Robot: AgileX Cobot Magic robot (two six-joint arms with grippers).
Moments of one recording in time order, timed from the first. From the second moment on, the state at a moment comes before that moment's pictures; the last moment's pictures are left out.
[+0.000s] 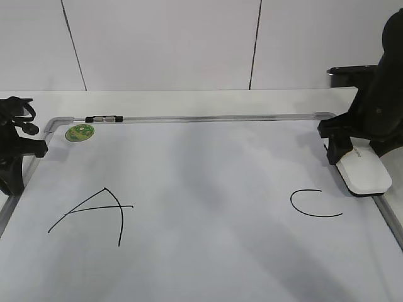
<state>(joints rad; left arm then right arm) -0.06 2.00 -1.34 -0.06 1.07 -0.04 0.12 1.87 -1.33 -0.07 0.92 0.10</state>
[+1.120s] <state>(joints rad) -0.06 2.00 -1.34 -0.06 1.07 -0.04 0.12 1.93 -1.33 -0.07 0.93 0.10</state>
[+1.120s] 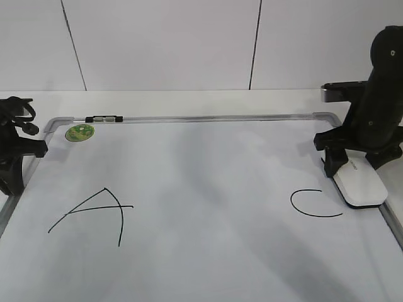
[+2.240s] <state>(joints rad) -0.06 2.00 -1.34 -0.06 1.07 -0.04 0.12 1.93 -1.51 -0.06 1.17 0.10</state>
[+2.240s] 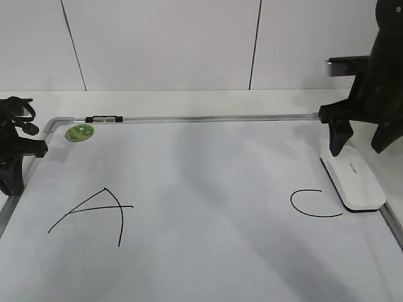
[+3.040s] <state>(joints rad) -0.05 2.00 -1.38 -0.07 1.15 -0.04 0.12 1.88 -1.75 0.07 1.23 0.10</state>
